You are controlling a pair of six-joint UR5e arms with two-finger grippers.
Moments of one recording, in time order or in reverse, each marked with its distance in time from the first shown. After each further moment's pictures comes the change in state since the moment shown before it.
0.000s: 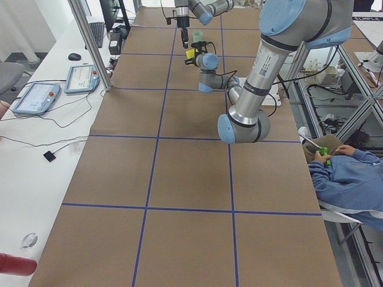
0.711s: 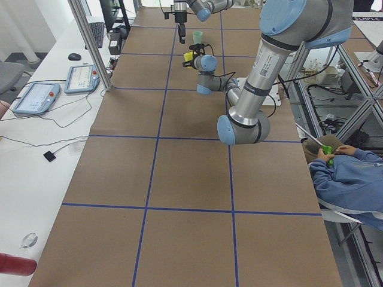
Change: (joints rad) left arm -0.008 0.013 0.004 0.002 -0.006 0.009; right arm 0.050 -0.013 0.004 -0.008 -0.005 -0.064
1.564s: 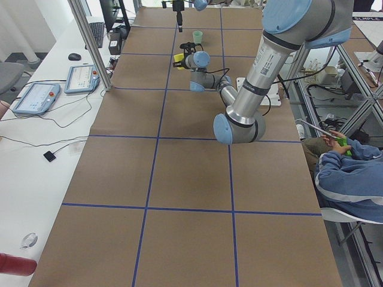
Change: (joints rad) left arm -0.082 -0.015 0.006 0.092 -0.002 0.012; right arm 0.132 -0.085 0.067 -0.193 0.103 -0.131
